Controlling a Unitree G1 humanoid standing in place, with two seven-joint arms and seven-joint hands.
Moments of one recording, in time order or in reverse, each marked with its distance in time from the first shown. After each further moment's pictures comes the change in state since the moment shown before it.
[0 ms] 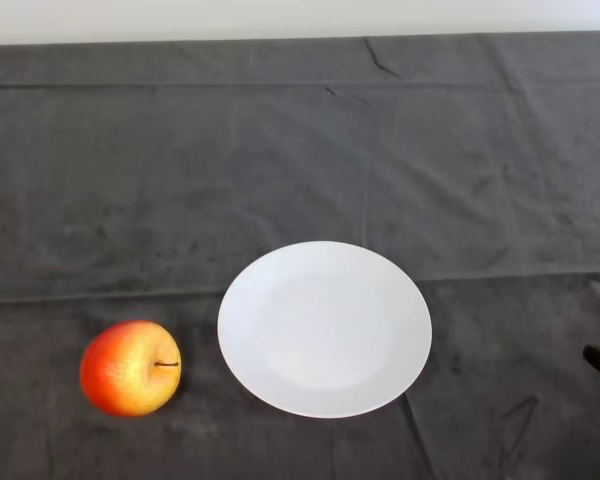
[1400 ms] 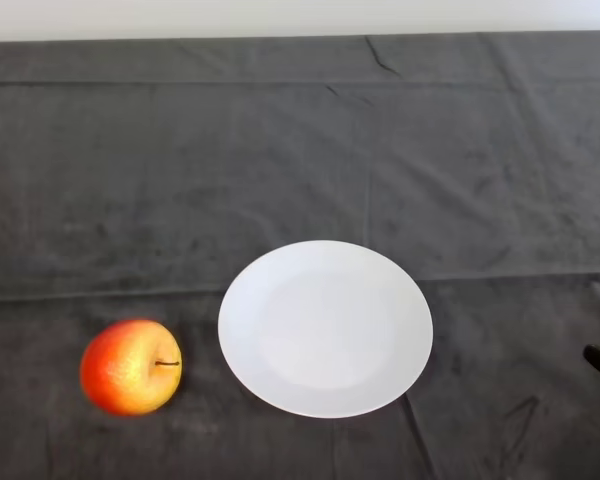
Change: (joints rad) left arm -0.073 0.088 -0.156 -0.021 0.122 -0.157 -0.101; right arm 0.000 0.000 0.004 0.000 0.001 0.000 -0.008
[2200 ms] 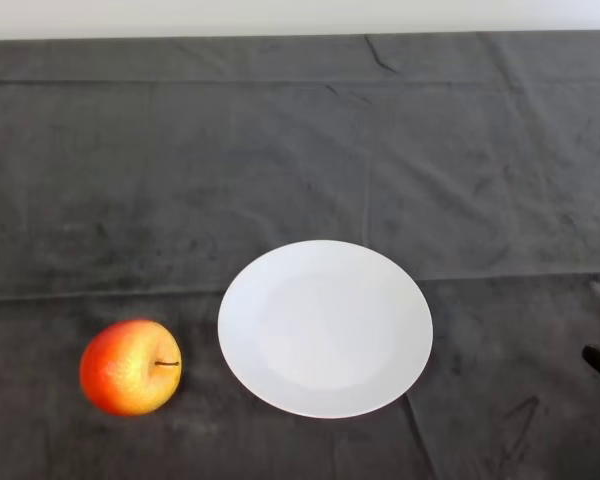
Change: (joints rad) left arm 0.308 0.071 0.032 -0.789 -0.004 0.283 -0.103; right arm 0.000 0.000 0.000 0.000 0.000 0.000 0.001
